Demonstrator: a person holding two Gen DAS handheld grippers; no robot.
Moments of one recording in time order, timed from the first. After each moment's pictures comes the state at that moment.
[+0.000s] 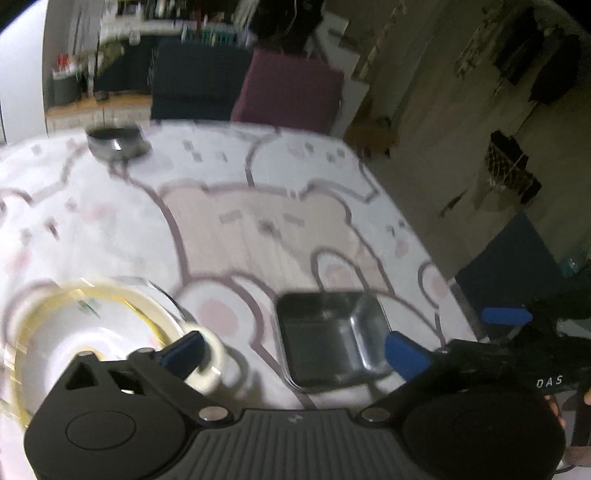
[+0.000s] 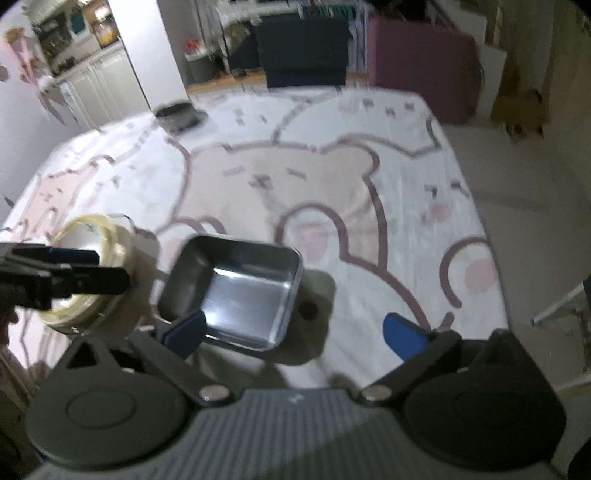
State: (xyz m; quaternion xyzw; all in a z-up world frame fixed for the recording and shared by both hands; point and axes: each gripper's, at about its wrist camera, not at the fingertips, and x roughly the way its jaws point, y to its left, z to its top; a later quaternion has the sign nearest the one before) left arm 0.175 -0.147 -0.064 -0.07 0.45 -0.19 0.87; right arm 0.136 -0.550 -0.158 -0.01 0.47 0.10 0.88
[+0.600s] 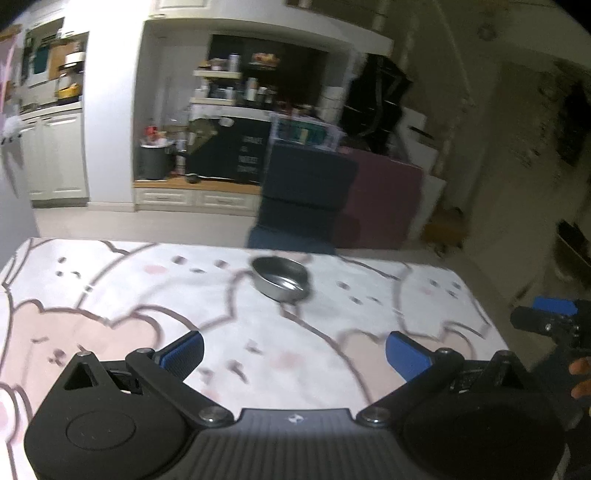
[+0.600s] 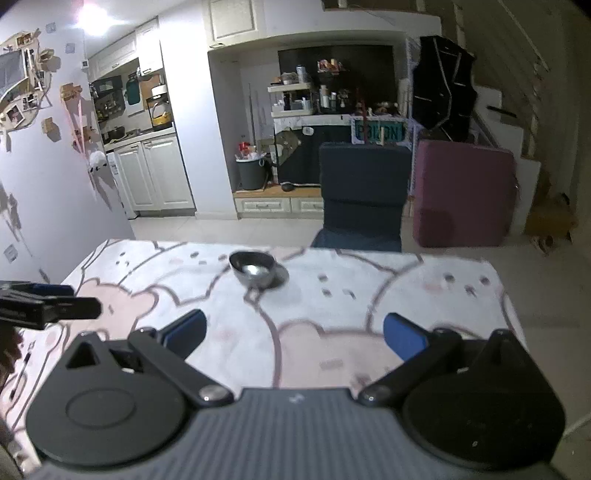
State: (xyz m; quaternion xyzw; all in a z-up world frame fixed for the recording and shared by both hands) left arm 0.264 0.045 0.001 -0.08 0.34 -0.07 0.93; right arm 0.245 -0.409 -0.056 -0.01 0.30 0.16 0.94
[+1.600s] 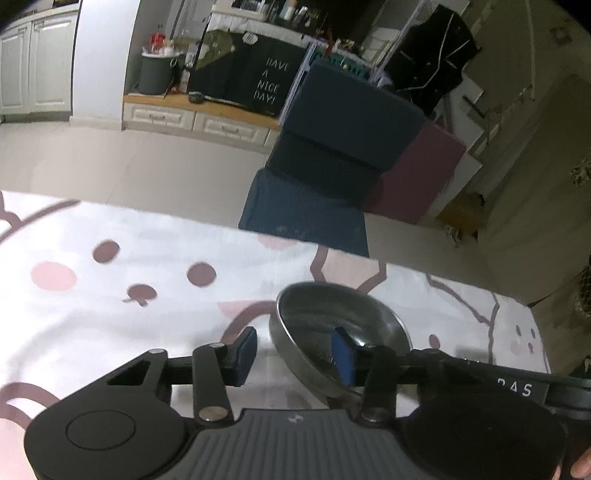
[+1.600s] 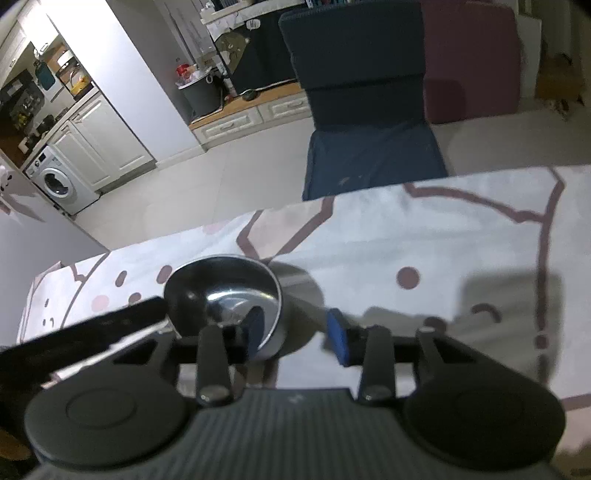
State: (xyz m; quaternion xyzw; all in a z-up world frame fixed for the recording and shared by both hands) left arm 0.542 0.072 -0.164 -0.16 0.44 -0.07 0.88; right arm 0.566 -0.276 -0.219 0.11 0.49 0.10 0.86
